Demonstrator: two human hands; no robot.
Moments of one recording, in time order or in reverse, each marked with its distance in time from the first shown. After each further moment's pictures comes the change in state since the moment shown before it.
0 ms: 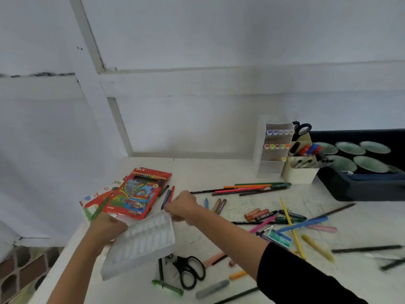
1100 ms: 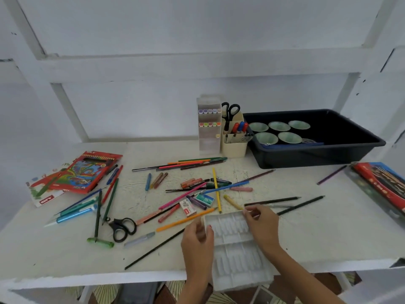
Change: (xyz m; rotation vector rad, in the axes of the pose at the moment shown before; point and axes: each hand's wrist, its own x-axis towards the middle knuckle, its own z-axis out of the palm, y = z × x) left_hand -0.236 0.003 0.305 -0.423 0.008 0.470; right_hand -0.157 0.255 -0.233 -0.098 0.826 -0.296
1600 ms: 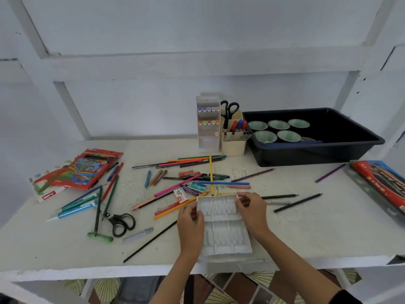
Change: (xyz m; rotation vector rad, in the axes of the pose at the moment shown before) left_hand 0.039 -0.007 0.007 0.061 -0.012 0.132; right_hand 0.024 -0.002 0.016 0.039 -0.078 -0.057
